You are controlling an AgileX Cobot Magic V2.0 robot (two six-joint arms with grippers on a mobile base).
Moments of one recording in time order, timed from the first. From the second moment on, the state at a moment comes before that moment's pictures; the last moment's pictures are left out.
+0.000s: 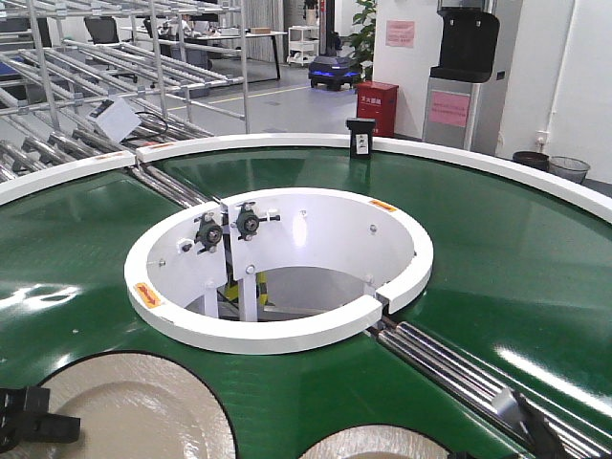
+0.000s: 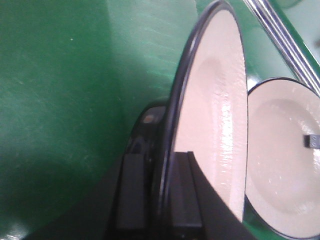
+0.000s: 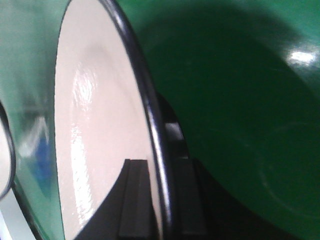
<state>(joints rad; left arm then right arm) 0.25 1.43 -0.88 -1.02 0.92 0.81 -0.02 1.68 -0.72 1.26 0.84 -0.89</state>
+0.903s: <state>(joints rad) -0.03 1.43 -0.88 -1.33 0.87 0.63 0.08 1.44 -1.37 1.14 1.00 -0.28</state>
